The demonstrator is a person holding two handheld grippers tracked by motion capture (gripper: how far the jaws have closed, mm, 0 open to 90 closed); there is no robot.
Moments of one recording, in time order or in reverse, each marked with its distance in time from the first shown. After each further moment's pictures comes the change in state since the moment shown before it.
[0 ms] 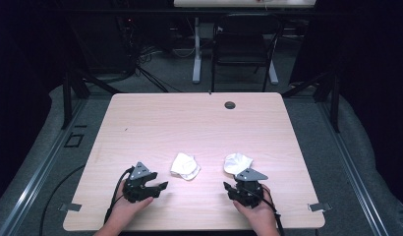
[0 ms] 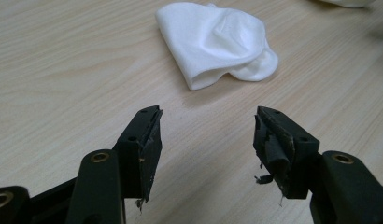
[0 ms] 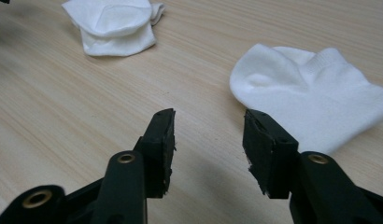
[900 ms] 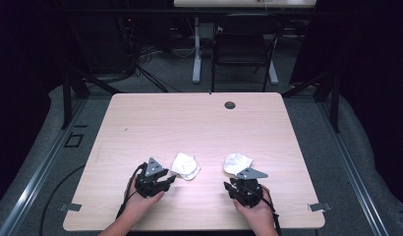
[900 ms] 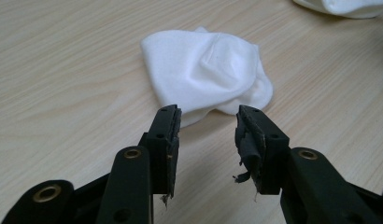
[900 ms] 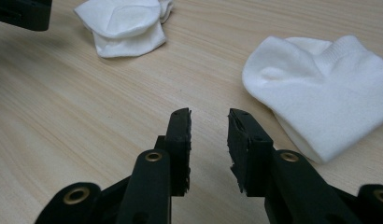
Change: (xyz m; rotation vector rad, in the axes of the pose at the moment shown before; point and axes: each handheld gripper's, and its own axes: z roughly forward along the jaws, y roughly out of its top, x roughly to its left) left arm -0.024 0.025 0.024 -0.008 0.051 0.037; right arm 0.001 0.003 -0.002 0.026 0.041 0.062
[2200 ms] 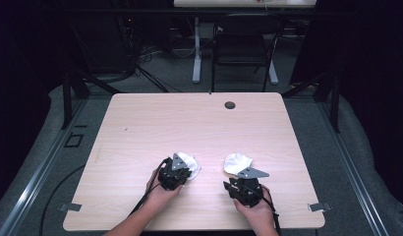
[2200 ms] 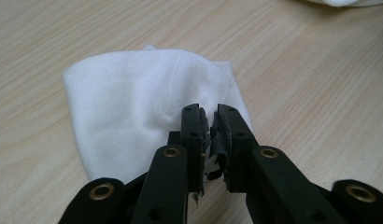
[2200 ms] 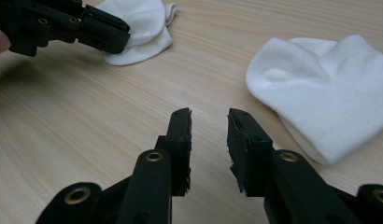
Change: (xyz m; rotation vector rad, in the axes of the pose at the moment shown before) left arm -0.022 0.021 0.052 0.057 -0.033 0.085; right arm -0.002 0.000 0.000 -0.006 0.025 0.021
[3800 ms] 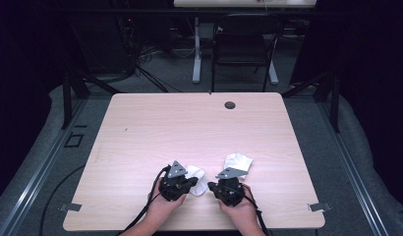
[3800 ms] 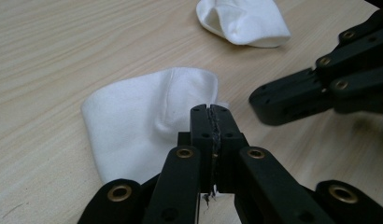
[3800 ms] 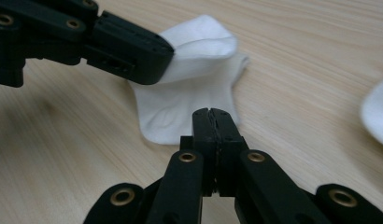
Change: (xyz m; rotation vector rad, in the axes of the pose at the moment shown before) left arm -0.032 0.001 -0.030 -0.088 -0.144 -0.122; right arm 0.039 0.013 0.033 0.047 0.106 -0.081
